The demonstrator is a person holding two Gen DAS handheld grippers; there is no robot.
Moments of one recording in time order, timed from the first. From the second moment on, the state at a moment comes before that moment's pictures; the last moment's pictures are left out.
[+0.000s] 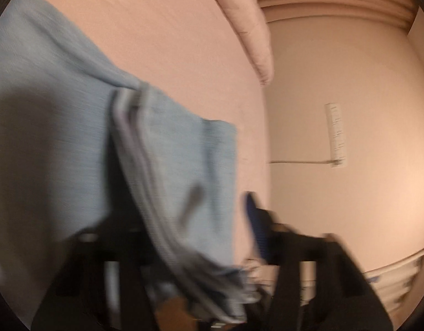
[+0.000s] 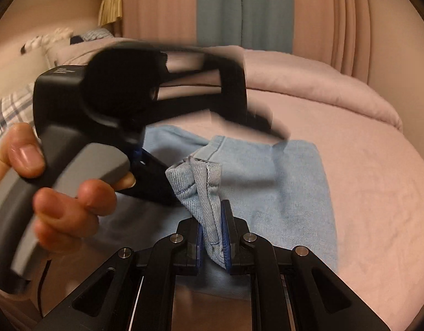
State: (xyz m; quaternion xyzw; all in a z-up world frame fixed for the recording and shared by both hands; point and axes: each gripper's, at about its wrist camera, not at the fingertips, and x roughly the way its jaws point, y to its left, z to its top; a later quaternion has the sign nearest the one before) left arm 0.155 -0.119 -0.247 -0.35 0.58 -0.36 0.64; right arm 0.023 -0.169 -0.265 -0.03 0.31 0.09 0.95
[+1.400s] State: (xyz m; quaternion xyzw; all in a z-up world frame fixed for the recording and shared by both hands) left arm 0.107 -0.052 -0.213 -0.09 0.48 -0.26 0.83; right arm 0.107 -0.238 -0.245 0.10 0.35 0.12 0.93
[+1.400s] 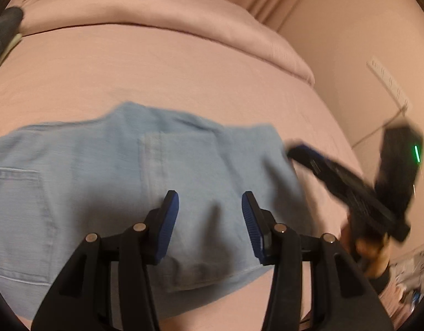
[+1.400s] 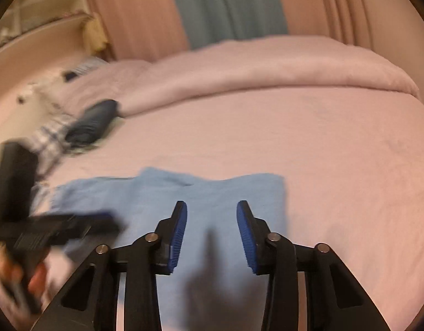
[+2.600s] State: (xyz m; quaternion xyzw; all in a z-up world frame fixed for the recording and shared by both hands) left arm 0.087 -0.023 -0.213 -0.07 0.46 -0.22 0.86; right arm 0.018 -0.202 -0.277 0.02 0.40 0.03 0.92
